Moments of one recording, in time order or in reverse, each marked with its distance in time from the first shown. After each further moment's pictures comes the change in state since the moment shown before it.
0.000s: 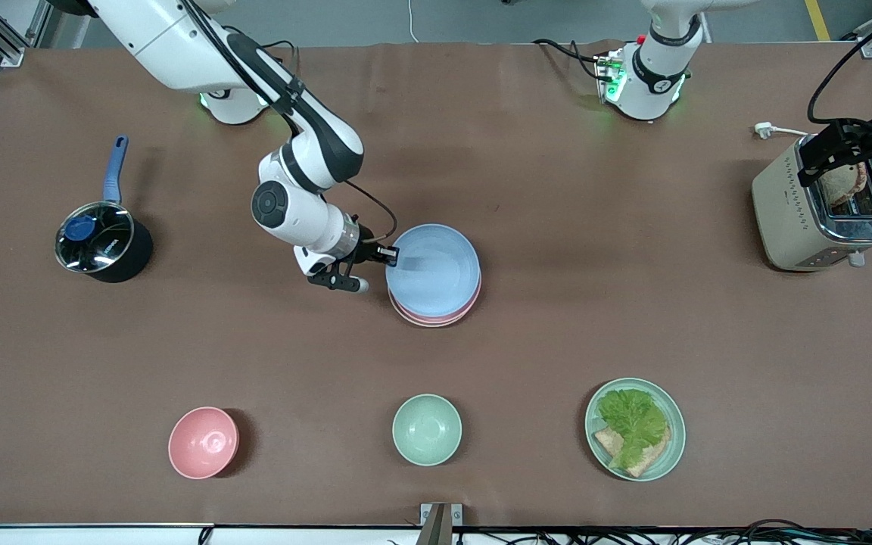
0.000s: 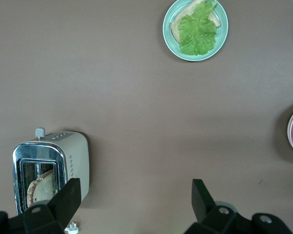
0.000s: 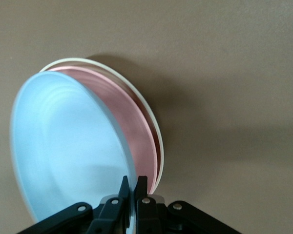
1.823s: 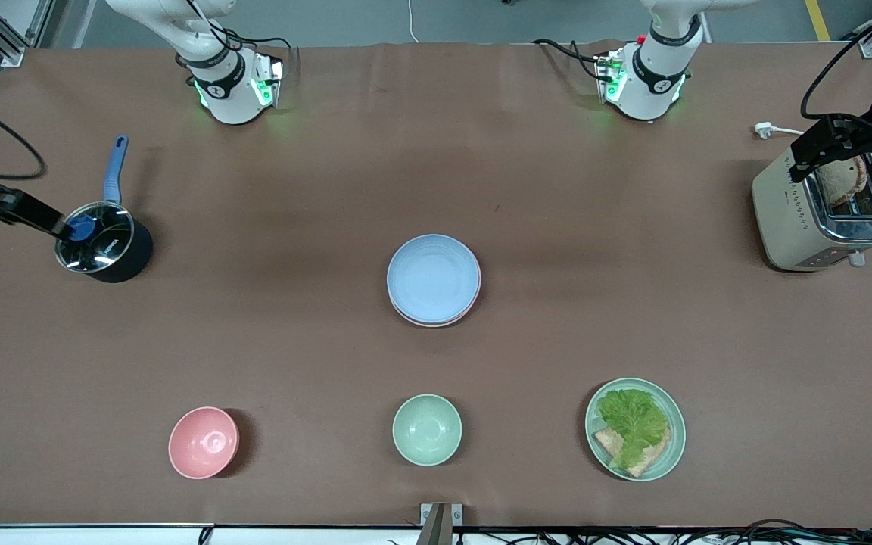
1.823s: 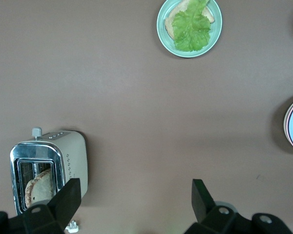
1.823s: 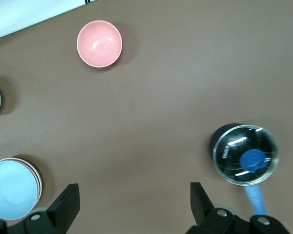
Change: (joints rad) left arm -0.007 -0.002 -0.015 0.006 -0.002 -0.031 0.000; right arm -0.187 -0.485 -0.536 0.557 -0.279 -1.101 -0.343
